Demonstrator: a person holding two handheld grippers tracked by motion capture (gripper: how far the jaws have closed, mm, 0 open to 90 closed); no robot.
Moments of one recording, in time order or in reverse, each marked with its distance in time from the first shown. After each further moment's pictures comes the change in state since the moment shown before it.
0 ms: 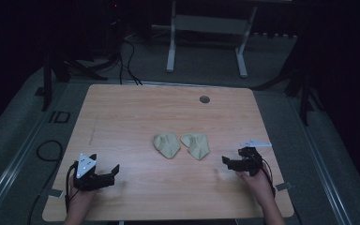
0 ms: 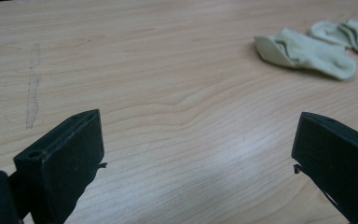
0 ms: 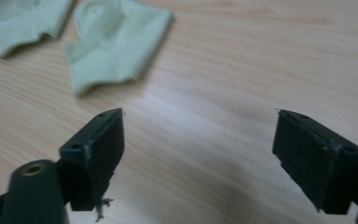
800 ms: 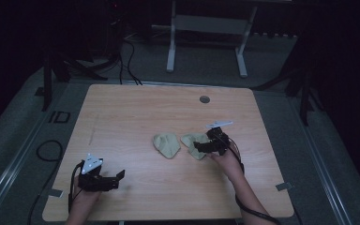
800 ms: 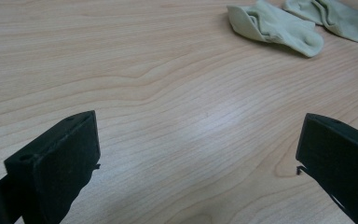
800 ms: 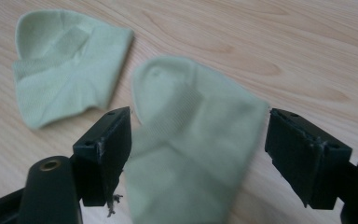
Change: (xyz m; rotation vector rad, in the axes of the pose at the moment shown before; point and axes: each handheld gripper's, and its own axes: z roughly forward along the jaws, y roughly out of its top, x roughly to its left) left arm -0.012 0.005 0.004 0.145 -0.094 -0.012; right arm 0.057 0.071 0.072 0.071 0.058 -0.109
